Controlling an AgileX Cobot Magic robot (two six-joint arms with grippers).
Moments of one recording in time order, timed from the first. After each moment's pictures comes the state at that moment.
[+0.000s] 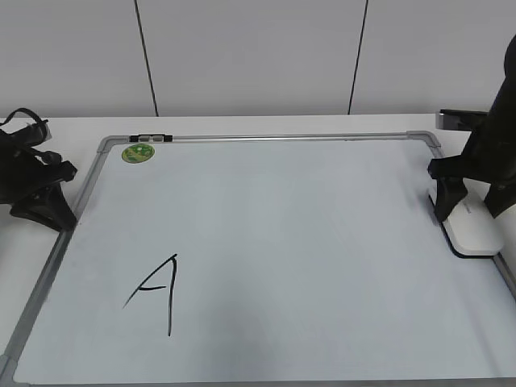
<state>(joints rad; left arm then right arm) 0.09 2.17 -1.45 -0.50 0.98 0.35 -0.06 2.14 -1.59 0.11 1.12 -0.14</state>
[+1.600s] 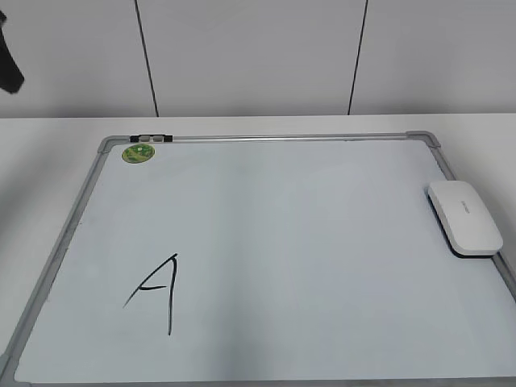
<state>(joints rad) -0.03 1.66 -1.62 -0.23 1.23 0.15 -0.06 1.50 -1.59 0.13 1.25 -0.15</state>
